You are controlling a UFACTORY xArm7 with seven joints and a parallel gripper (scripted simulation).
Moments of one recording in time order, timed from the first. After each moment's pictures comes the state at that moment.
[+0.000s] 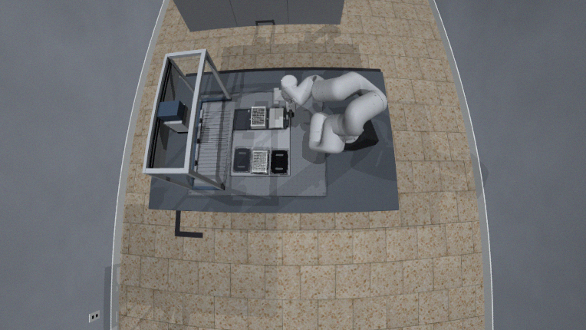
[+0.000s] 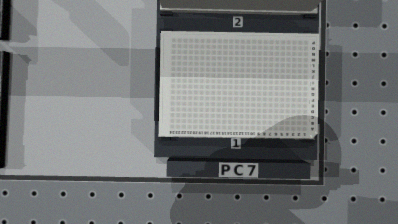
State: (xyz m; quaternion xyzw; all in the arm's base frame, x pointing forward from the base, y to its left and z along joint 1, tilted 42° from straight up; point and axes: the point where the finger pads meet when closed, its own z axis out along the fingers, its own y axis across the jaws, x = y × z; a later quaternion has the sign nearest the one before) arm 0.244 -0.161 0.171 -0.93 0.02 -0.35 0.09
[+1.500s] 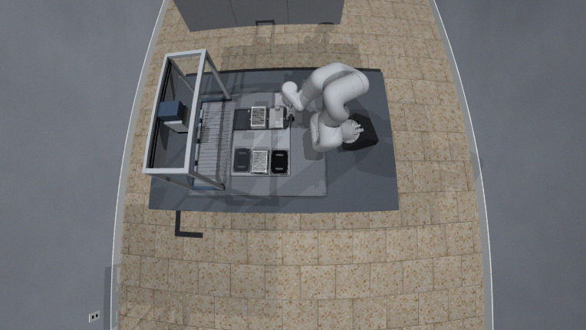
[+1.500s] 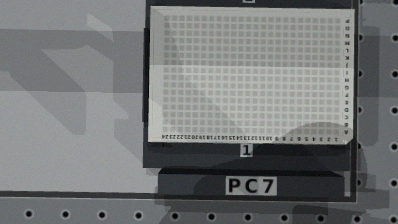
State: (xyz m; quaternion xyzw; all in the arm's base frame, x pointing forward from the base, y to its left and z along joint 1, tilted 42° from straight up) arm 0.278 -0.152 0.131 -0.93 0.02 -0.35 0.09
